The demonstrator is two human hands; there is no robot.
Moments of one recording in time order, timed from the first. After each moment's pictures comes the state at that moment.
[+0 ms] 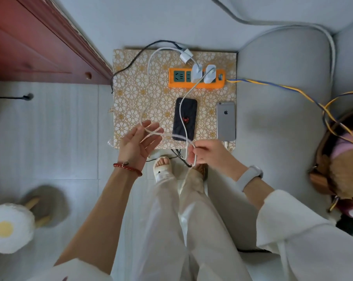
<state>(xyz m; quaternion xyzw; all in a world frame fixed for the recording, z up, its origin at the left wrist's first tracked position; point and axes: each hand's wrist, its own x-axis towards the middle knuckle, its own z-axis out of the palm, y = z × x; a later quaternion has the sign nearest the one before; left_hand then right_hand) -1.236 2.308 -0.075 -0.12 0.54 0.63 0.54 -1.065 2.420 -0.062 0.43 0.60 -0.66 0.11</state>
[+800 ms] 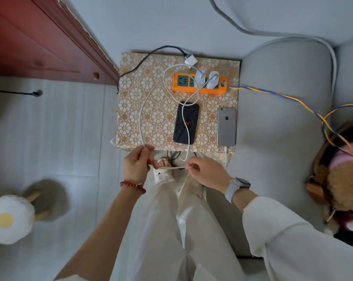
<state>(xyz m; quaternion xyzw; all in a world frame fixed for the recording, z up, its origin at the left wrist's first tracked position) -1.201 2.283 -0.072 -0.03 0.75 0.50 0.43 -1.046 2.396 -0.087 0.35 0.79 -0.45 0.23</state>
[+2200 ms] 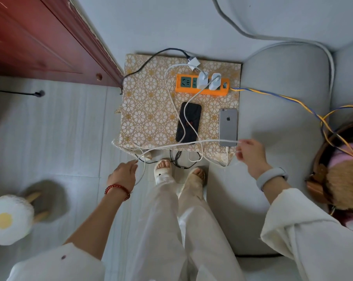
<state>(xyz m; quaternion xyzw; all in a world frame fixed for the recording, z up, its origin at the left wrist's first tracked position) -1.232 2.210 -0.128 0.20 0.88 0.03 0.43 -1.013 2.464 -0.088 0.75 0.40 -0.52 -0.05</state>
